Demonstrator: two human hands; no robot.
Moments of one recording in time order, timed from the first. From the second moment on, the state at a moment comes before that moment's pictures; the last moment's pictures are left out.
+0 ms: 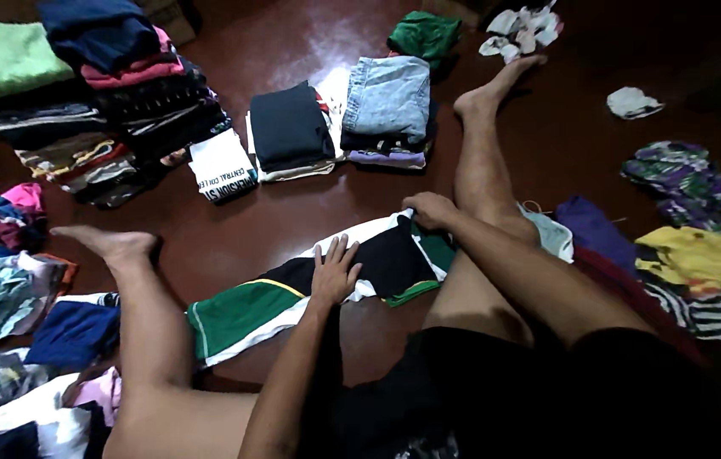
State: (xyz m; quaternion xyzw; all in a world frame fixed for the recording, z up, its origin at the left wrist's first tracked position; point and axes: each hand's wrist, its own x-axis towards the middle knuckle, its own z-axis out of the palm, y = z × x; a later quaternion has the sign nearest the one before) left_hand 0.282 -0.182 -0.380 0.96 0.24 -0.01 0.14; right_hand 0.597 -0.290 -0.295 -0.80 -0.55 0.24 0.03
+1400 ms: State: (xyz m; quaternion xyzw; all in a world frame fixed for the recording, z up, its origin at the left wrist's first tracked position) left_hand 0.135 -0.161 -0.368 0.82 0.56 0.01 0.13; right_hand 0.549 -0.315 -0.282 -0.82 -0.41 0.41 0.02
